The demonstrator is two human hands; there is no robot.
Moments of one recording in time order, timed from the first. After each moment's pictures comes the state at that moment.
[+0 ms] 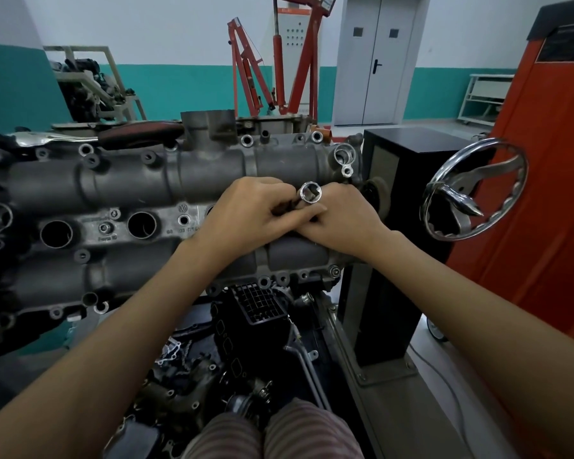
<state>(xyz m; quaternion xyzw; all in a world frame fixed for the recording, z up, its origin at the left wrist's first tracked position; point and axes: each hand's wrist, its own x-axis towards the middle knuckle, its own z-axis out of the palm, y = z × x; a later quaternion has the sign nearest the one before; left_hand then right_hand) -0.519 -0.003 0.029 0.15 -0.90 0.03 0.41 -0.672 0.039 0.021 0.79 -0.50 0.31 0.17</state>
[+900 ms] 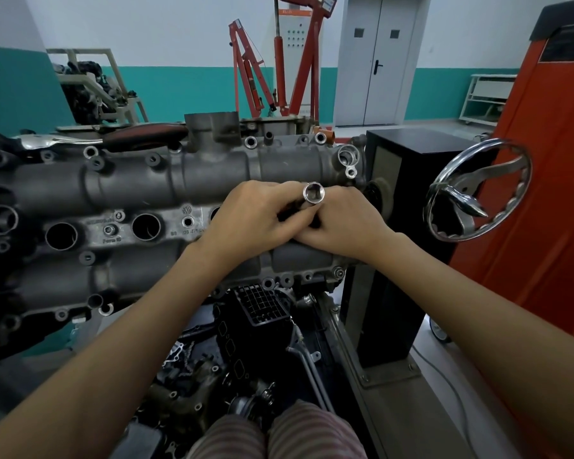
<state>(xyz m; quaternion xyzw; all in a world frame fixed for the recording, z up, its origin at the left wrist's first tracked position) -0.519 0.002 0.028 0.15 -0.89 0.02 0.43 -0.671 0.039 0.018 0.79 -0.49 0.31 0.18</state>
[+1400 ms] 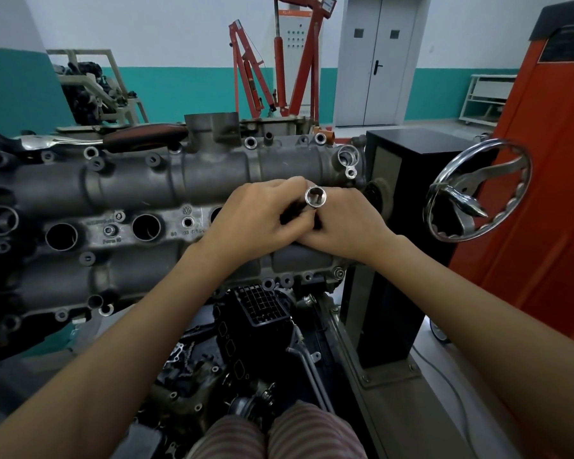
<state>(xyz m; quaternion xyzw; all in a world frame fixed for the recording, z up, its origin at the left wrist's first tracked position) -0.520 0.004 0.027 0.15 -0.89 0.03 0.43 -0.669 0.041 0.018 0.79 -0.49 0.32 0.19</state>
